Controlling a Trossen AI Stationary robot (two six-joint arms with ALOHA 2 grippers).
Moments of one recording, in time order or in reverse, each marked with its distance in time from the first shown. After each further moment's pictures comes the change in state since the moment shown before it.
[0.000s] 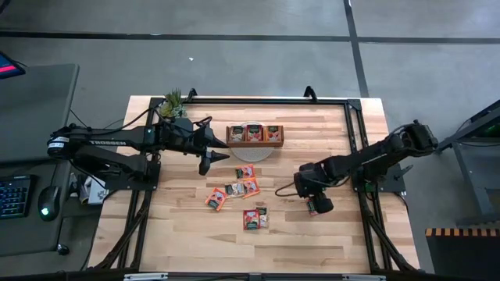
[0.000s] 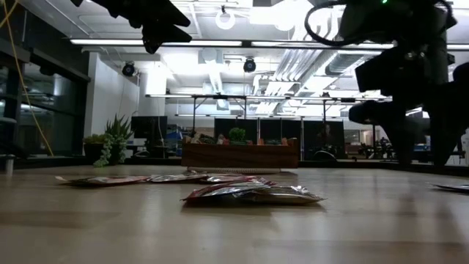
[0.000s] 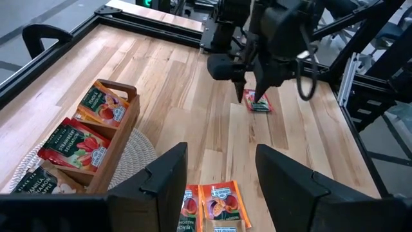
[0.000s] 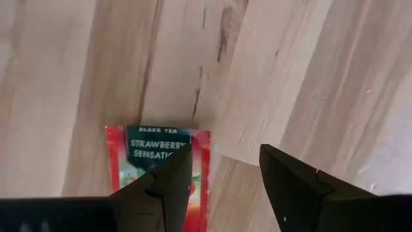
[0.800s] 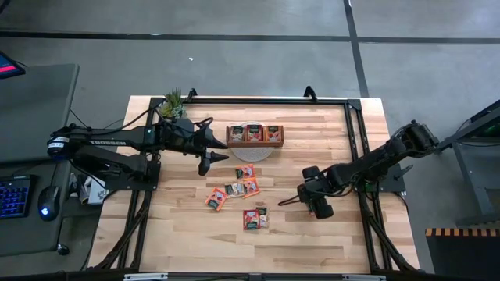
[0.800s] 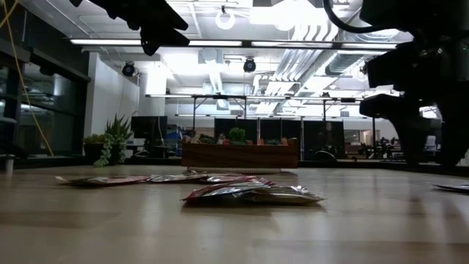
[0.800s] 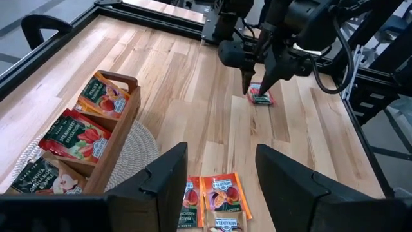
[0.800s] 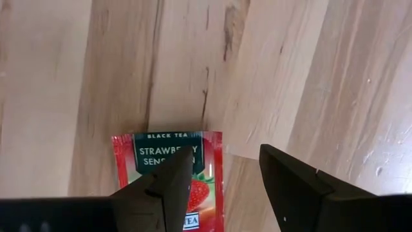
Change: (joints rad) left arm 0.000 0.000 0.000 -0.029 0.000 0.000; right arm 0.132 0.000 0.000 0.000 0.139 0.176
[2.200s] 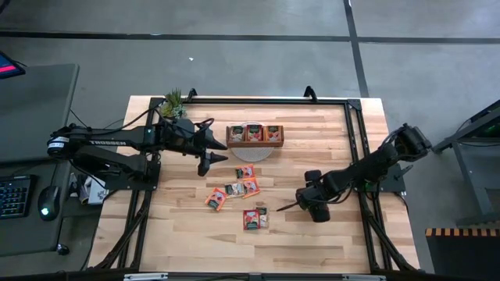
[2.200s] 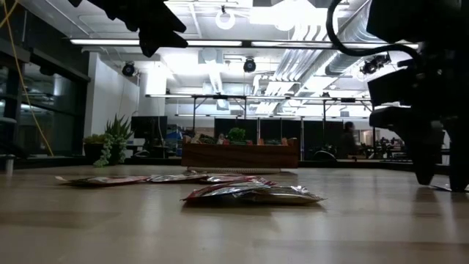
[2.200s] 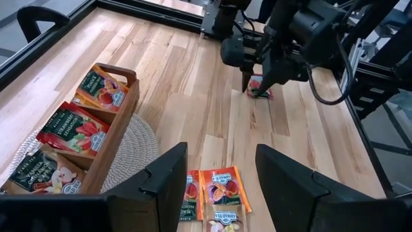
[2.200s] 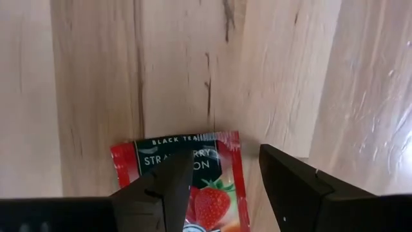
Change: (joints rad) left arm 0.000 0.000 0.000 -0.022 0.009 0.000; right arm 0.050 0.109 0.005 0.018 0.032 0.166
